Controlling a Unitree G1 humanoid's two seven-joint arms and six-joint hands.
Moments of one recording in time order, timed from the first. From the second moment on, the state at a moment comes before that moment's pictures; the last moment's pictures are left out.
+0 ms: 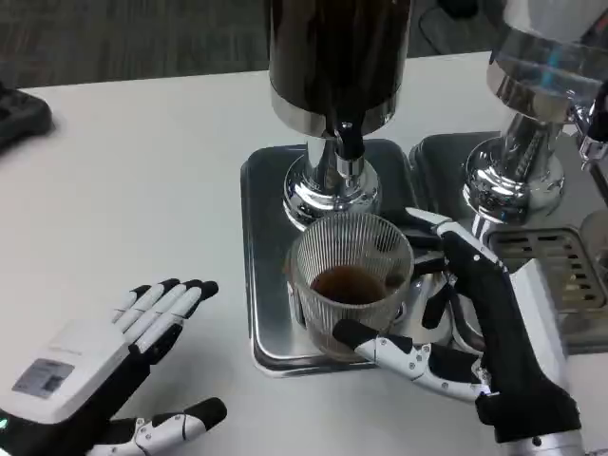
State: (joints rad) left arm 0.23 0.72 -0.06 0.30 0.64 -0.78 0.20; right arm 0.30 -0.12 0.23 -0.12 -0.51 -0.46 -0.31
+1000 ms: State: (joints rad) left arm 0.29 0.72 -0.05 0.22 0.64 -0.75 0.20; right arm 0.33 -0.12 0.23 -0.13 -0.50 -0.47 -0.28
